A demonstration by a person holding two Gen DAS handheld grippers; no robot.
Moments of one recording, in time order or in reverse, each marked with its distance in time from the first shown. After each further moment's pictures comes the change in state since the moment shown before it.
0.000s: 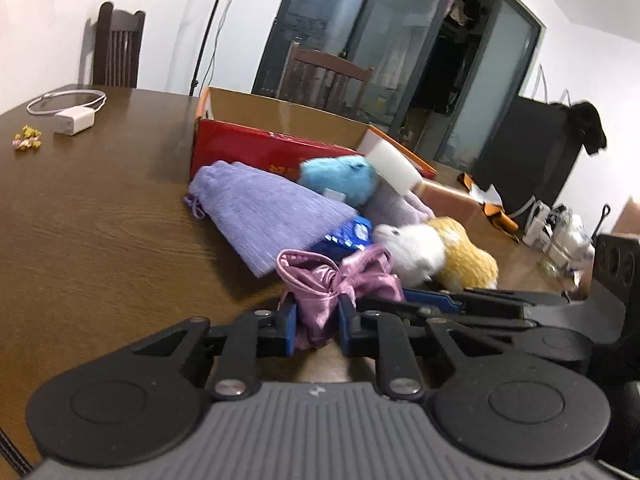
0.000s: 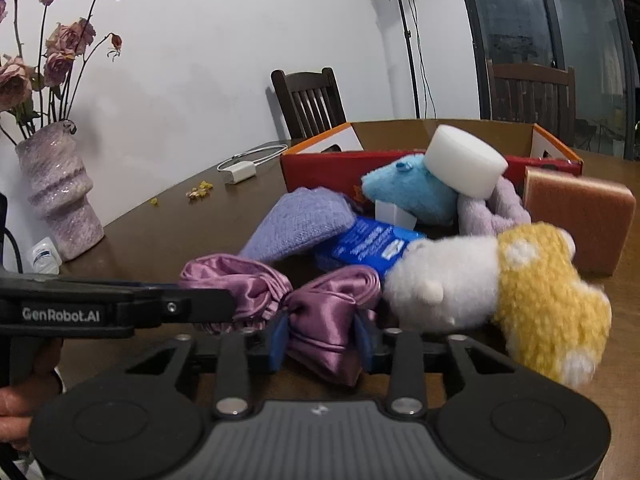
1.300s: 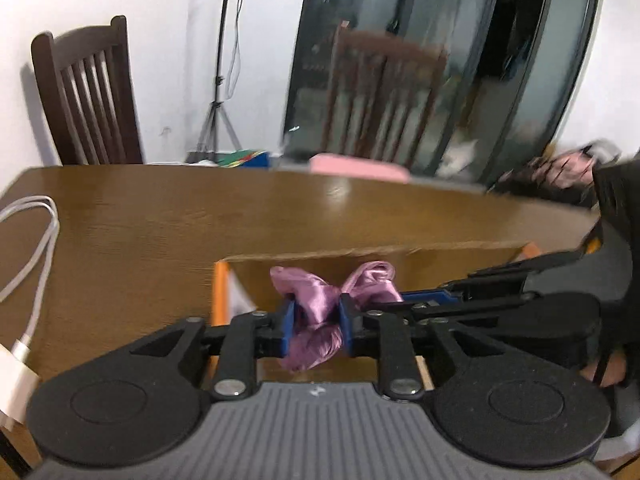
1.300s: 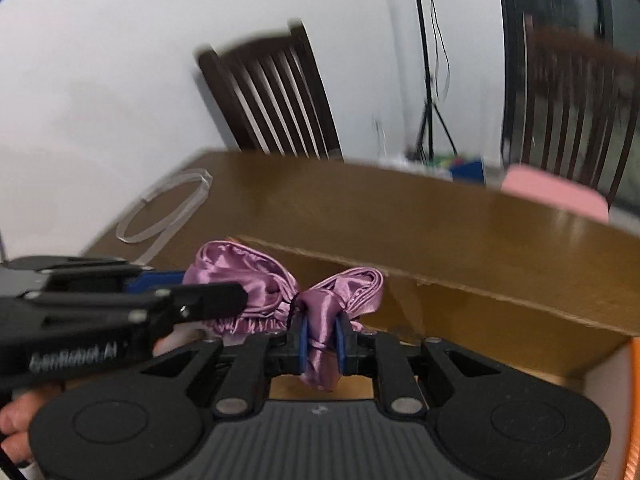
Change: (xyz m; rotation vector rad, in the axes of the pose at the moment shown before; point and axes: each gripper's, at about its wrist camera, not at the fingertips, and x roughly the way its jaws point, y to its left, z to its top) left arm 0.269 0.084 0.296 0.076 0.148 0.183; right arm 0.286 -0.139 0.298 0.008 0.303 0.031
